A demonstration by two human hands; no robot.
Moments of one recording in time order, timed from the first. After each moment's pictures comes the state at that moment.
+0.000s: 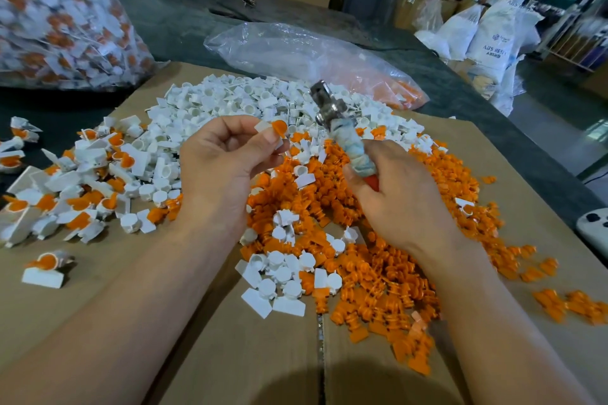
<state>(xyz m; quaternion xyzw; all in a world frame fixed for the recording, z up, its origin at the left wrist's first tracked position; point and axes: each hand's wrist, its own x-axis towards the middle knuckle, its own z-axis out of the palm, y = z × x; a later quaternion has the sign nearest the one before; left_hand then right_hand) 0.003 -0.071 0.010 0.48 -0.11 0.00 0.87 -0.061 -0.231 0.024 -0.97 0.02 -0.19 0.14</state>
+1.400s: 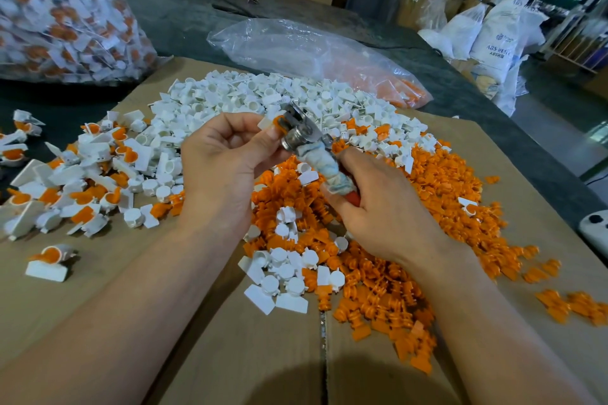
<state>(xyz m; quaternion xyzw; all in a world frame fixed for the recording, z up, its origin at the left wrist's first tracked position) 0.000 -0.072 0.010 0.48 -0.11 0.01 0.87 -0.063 -0.216 0.019 -0.98 -0.05 -0.13 0.17</state>
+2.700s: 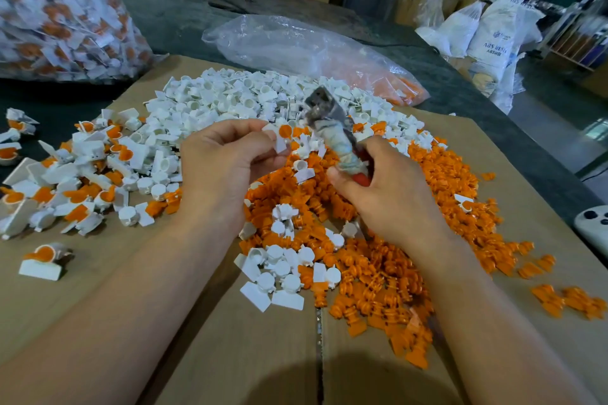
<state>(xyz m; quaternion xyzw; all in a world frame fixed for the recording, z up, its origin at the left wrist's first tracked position) 0.003 -0.071 0.011 0.52 -0.04 -0.03 0.85 -0.058 -0.228 0.017 -0.95 0.06 -0.18 0.24</state>
